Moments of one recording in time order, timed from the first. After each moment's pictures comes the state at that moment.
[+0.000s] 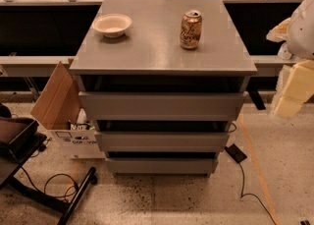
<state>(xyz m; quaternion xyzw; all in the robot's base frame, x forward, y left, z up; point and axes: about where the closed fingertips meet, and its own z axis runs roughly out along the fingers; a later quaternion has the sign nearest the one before) 0.438 -0.217 0.976 -0.60 0.78 -0.03 0.16</state>
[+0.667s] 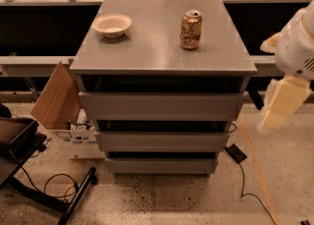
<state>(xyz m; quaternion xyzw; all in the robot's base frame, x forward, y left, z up) 0.438 -0.211 0.953 -0.59 0.79 -0.04 0.16</state>
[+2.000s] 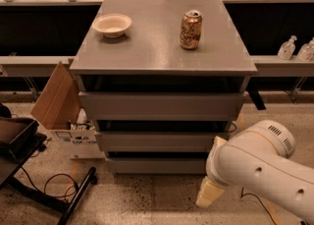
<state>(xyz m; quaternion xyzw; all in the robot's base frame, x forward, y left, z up) 0.419 -0.157 0.663 -0.55 0.82 -0.07 0.17</state>
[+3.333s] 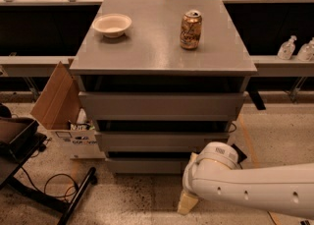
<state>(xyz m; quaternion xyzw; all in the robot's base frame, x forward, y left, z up) 0.441 -0.109 0.536 -0.57 0.80 -0.05 0.17</state>
